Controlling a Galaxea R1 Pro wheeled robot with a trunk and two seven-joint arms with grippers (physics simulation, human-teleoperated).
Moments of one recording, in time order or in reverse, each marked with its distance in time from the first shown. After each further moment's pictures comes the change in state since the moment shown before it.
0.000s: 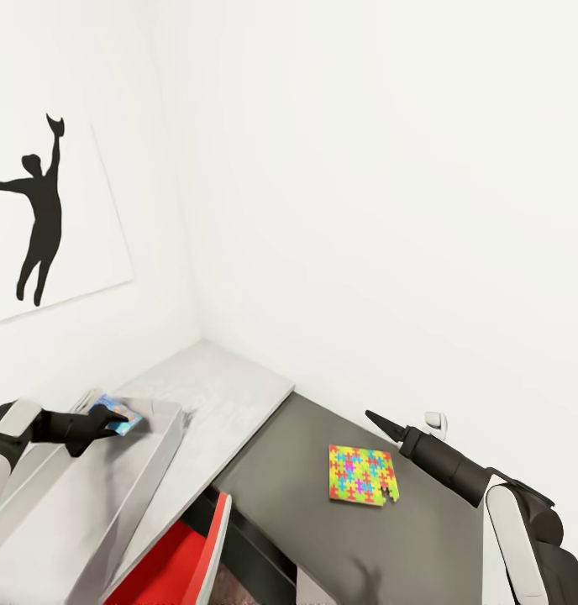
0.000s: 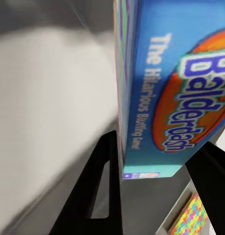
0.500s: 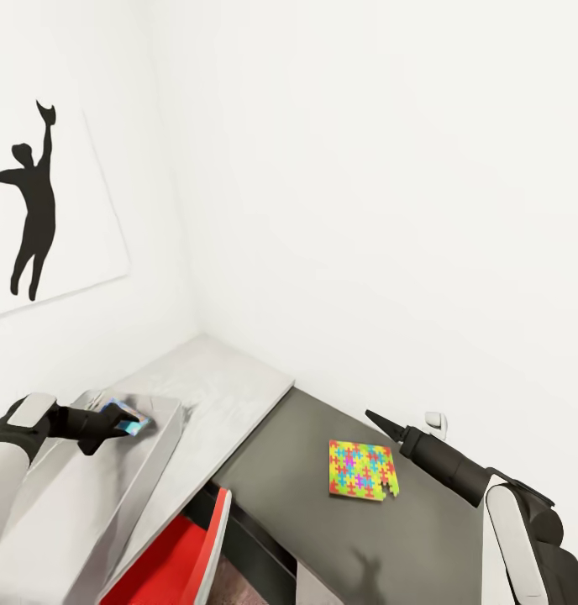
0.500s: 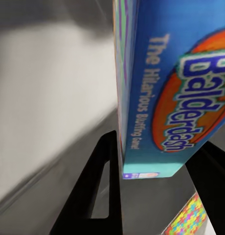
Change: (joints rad) left arm -0.023 -0.048 0.004 0.001 0.163 -0.002 0.230; right arm 0.000 0.000 0.000 0.000 0.000 -0.002 0.002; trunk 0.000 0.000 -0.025
